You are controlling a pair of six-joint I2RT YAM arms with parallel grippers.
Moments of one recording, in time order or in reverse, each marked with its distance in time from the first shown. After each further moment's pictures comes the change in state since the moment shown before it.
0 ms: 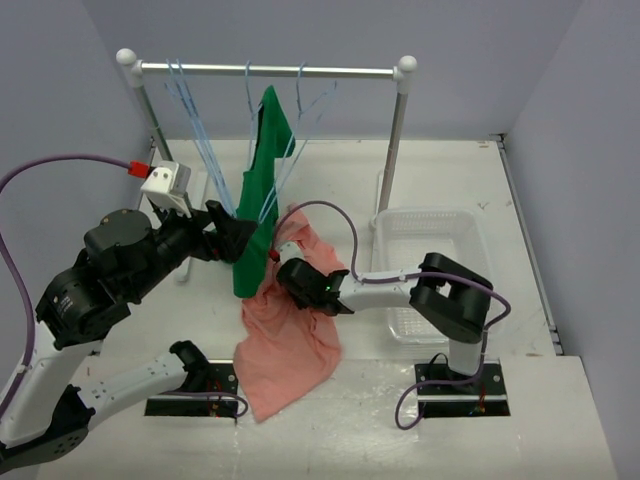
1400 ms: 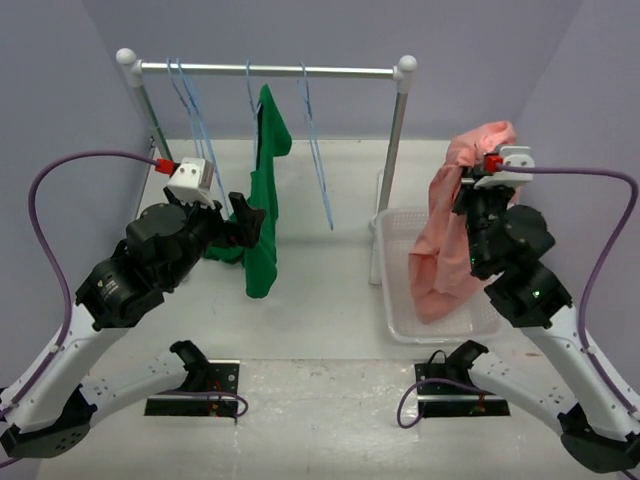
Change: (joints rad) left arm 0.000 0.022 -0.156 0.184 -0.143 0.068; right arm -0.499 -1.080 0.106 -0.089 0.354 -0.514
